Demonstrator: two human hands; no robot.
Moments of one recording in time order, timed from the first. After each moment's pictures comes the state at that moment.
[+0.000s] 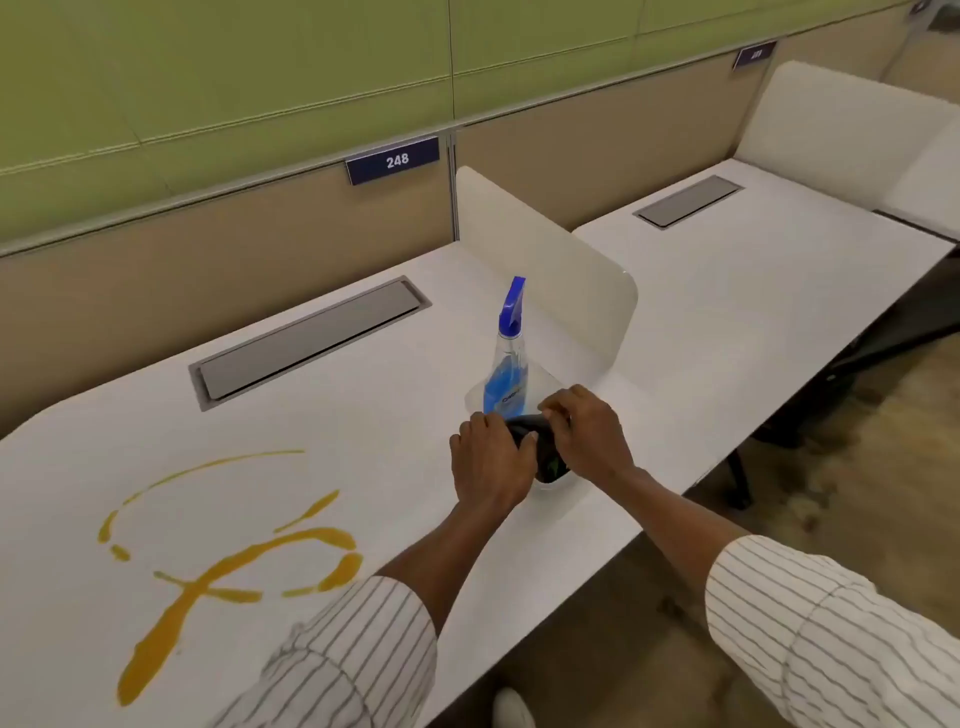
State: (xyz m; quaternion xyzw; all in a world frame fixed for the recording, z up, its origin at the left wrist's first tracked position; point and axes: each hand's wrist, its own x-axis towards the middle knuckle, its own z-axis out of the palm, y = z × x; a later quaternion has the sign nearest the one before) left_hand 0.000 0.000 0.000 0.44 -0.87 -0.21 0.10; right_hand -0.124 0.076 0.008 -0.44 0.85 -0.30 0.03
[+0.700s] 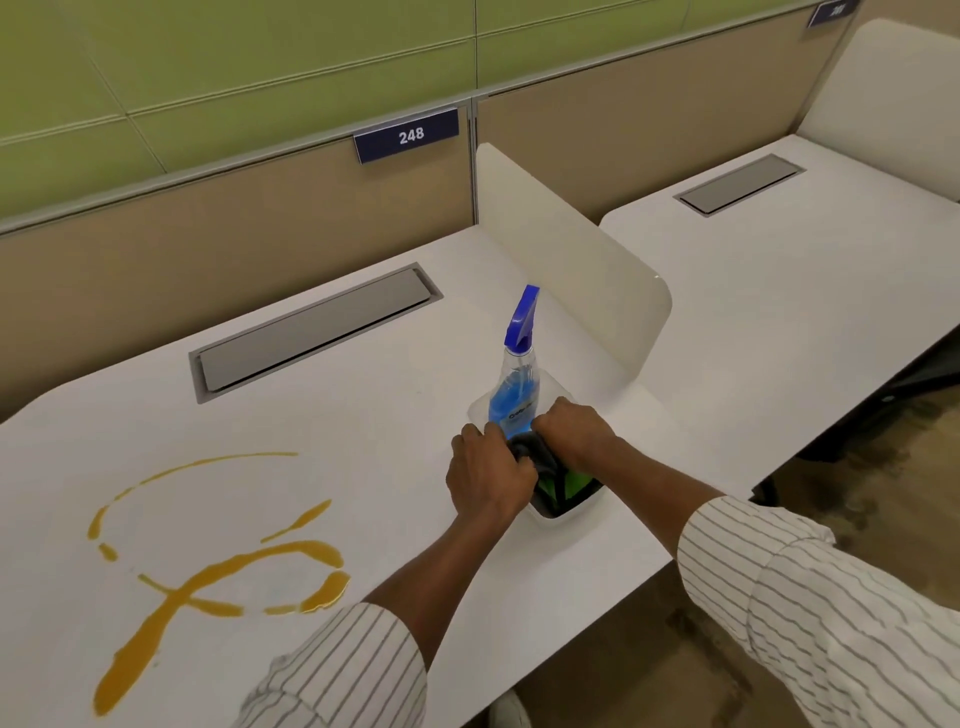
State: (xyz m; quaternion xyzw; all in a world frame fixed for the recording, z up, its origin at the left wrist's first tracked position) left_hand -0.032 -0.024 -0.013 0.53 -0.81 -0.25 0.05; right_hand -0.181 0.006 -0.023 -0.60 0.78 0.13 0.12
